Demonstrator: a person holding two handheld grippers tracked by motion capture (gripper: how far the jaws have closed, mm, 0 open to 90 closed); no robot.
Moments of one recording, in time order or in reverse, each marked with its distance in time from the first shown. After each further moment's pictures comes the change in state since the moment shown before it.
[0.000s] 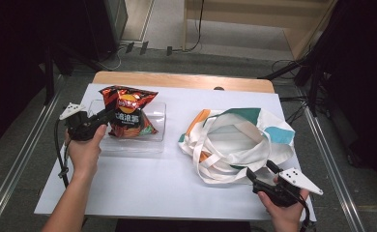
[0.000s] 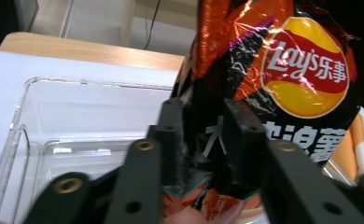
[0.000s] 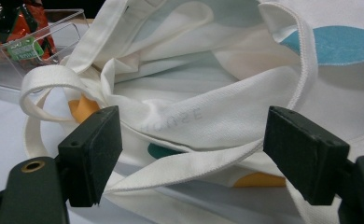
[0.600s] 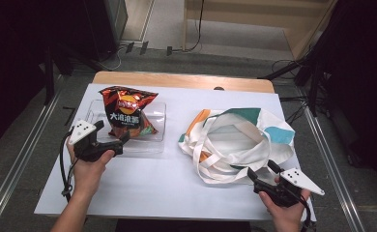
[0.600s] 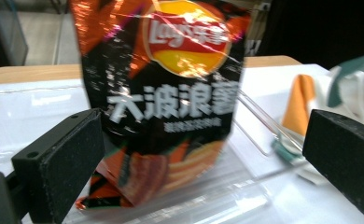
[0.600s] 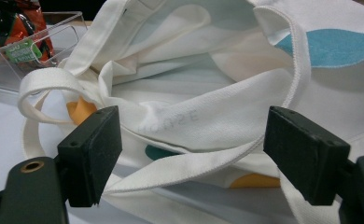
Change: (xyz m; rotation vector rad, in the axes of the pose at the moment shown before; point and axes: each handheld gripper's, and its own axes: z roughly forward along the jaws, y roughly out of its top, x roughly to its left) left arm -0.047 -0.026 -0.034 -0.022 -0.048 0.194; right arm -0.002 0.001 -0.001 -0.007 -0.005 0.002
